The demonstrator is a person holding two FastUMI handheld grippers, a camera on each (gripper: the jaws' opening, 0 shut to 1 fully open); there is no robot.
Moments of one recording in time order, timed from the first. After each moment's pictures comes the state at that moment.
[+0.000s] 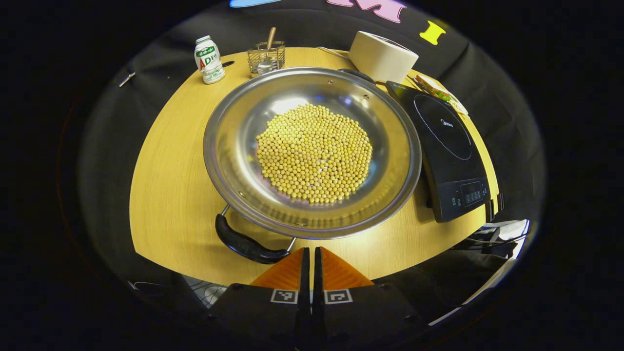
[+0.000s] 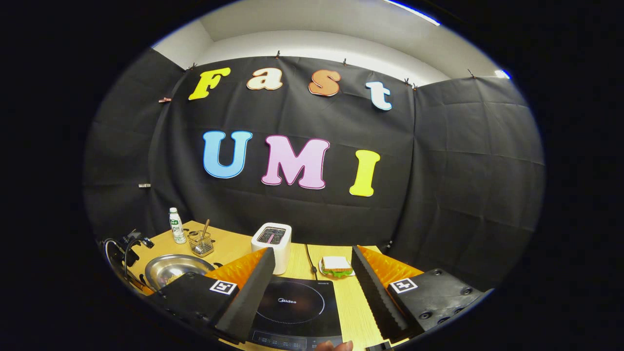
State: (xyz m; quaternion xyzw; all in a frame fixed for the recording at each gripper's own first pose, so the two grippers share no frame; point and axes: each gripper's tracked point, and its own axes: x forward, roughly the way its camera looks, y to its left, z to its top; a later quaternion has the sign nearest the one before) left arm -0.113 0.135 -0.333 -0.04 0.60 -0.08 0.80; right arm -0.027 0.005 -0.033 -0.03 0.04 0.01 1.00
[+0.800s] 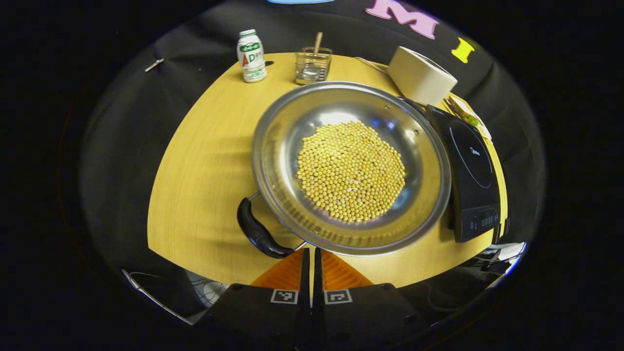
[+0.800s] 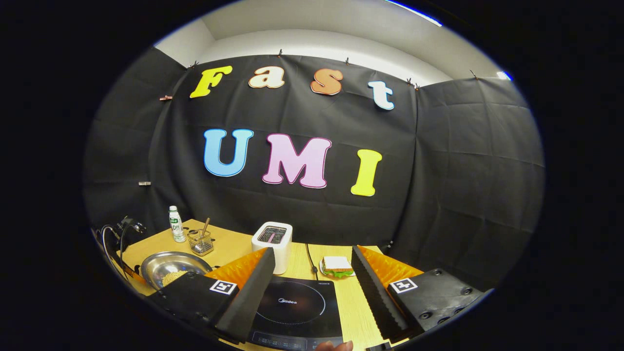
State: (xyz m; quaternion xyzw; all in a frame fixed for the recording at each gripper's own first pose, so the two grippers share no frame) left arm -0.091 0.204 -0.329 -0.06 0.59 0.01 0.80; right arm -0.021 0.008 -0.035 -0.03 0.04 0.01 1.00
